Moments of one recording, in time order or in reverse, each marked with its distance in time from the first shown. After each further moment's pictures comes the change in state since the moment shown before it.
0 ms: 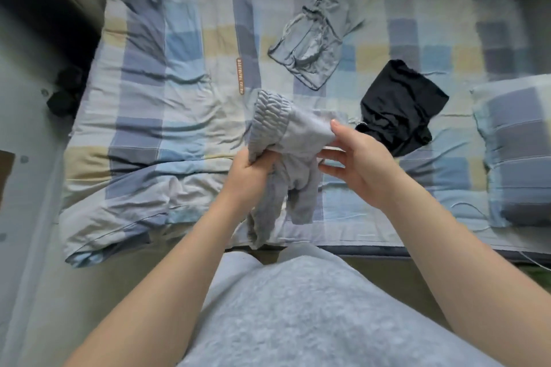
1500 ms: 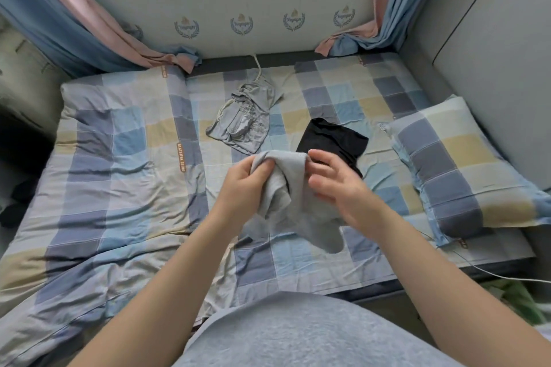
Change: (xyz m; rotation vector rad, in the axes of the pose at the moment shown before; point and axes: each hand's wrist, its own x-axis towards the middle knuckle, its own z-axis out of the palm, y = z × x) left_hand -0.007 0.061 0.220 0.167 -0.161 0.148; right_hand -0.089 -0.014 -0.209 0.032 -0.074 -0.397
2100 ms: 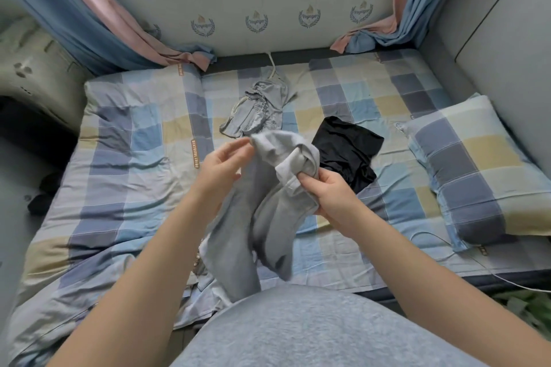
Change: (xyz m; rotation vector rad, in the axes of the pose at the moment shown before) left_hand 0.018 0.005 -0.046 0.023 0.072 -0.155; right_hand 0.027 0.017 0.032 0.054 0.099 0.155
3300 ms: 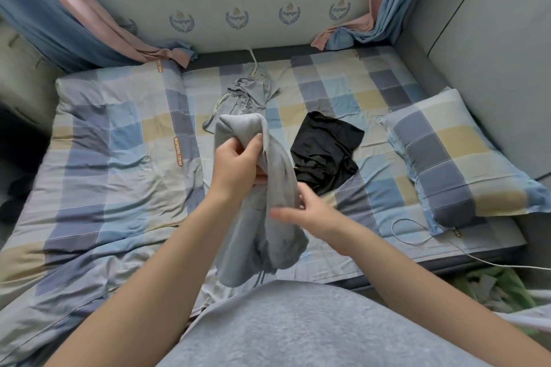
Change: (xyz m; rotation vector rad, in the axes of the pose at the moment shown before) left_hand -0.011 -0.006 0.050 -0.122 0.099 0.040; right_hand -0.052 0.022 0.005 -0.320 -0.116 0.107
